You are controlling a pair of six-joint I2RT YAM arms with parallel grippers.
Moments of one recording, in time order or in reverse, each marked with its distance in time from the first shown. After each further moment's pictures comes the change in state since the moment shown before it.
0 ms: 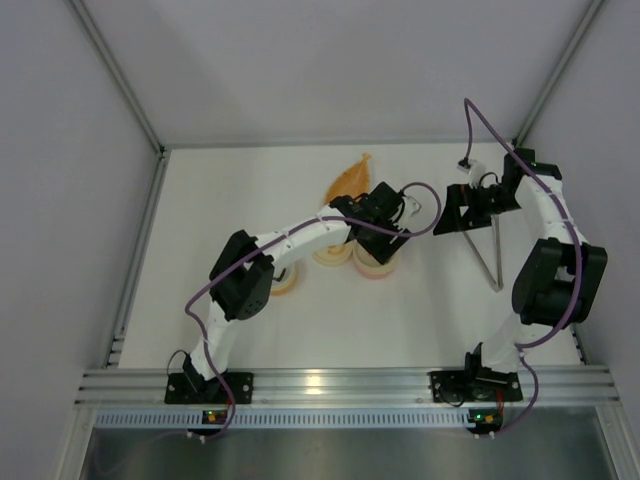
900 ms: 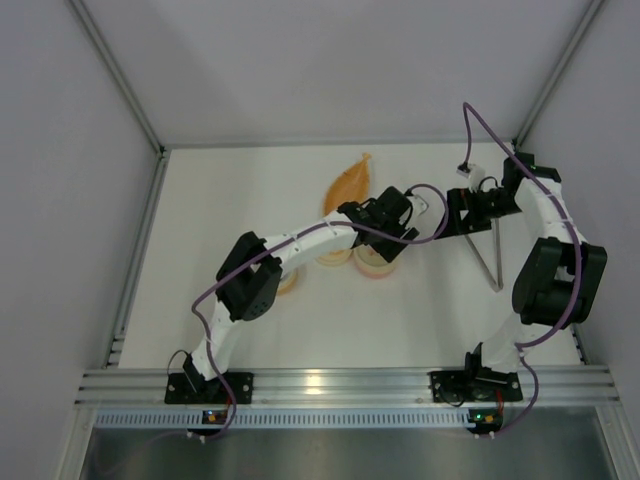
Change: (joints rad) left arm -0.032 0.050 0.012 0.101 -0.102 0.015; right arm -0.009 0.000 -0.033 0.006 -0.002 -0.029
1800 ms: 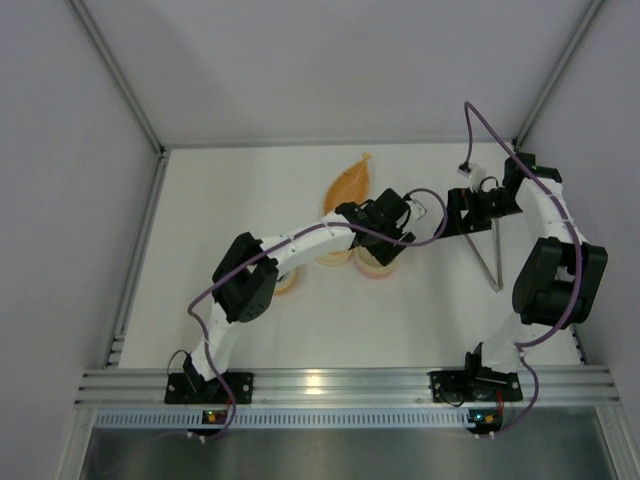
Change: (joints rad) left arm -0.001 -0.039 -0.034 -0.034 -0.001 0.029; right arm -0.006 0.000 0.000 -0.004 -0.015 -0.011
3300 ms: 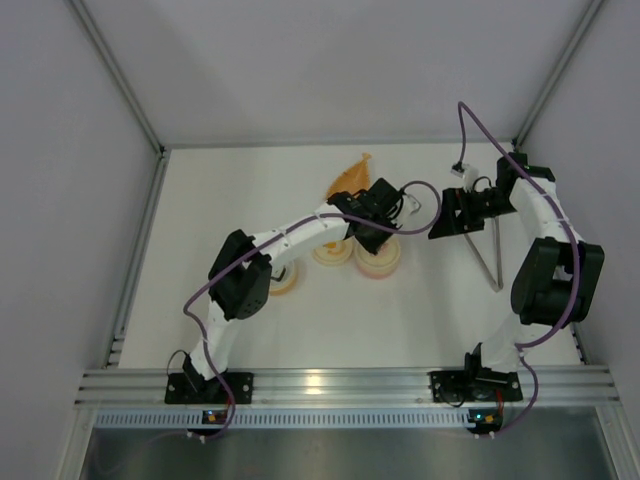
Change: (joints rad) left arm 0.053 -0.028 0.051 -0.108 0.104 0.021; right arm 0.046 0.000 -0.005 0.005 -0.029 0.032
